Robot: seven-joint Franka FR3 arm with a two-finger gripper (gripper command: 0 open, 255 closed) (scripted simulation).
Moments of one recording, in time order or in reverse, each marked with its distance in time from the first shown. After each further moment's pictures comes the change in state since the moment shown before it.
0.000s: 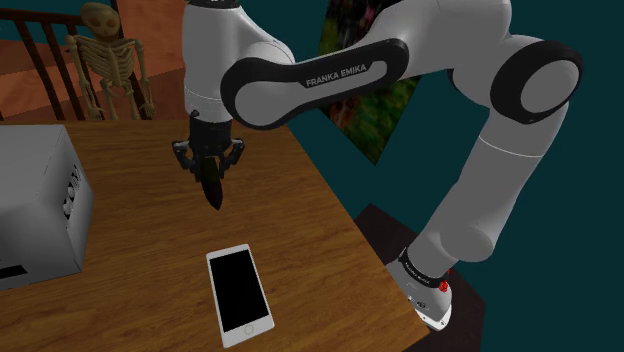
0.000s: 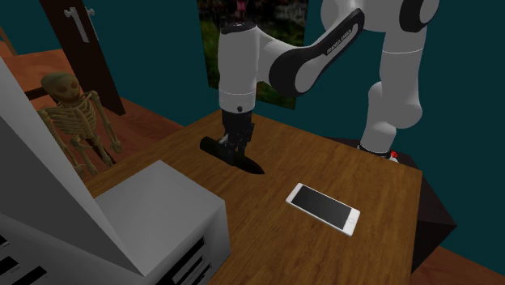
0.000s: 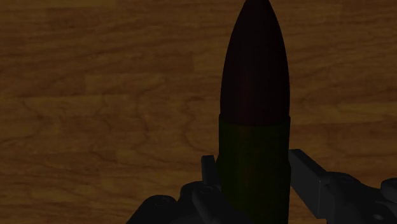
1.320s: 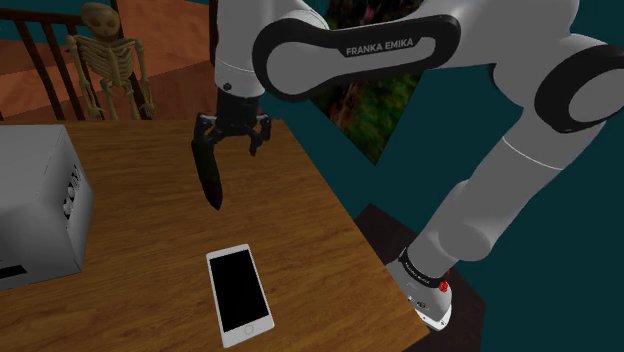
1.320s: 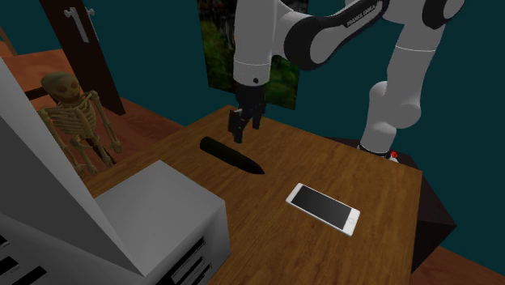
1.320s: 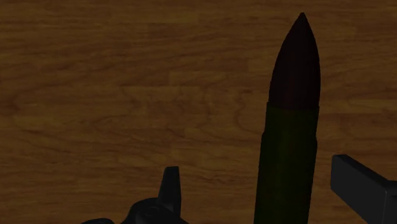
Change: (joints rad) arm -0.048 -0.198 -0.017 -0.086 0.120 -0.070 -0.147
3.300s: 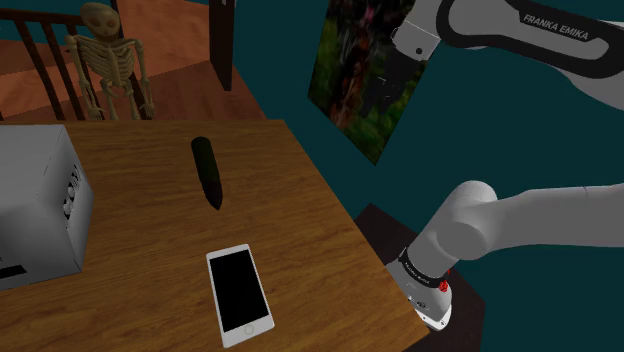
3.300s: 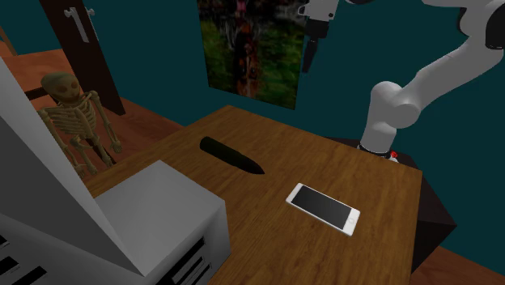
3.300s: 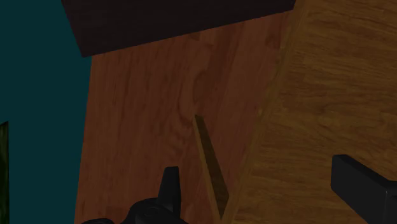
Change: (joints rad) arm -0.060 -0.819 -0.569 -0.460 0.054 -0.304 -0.860
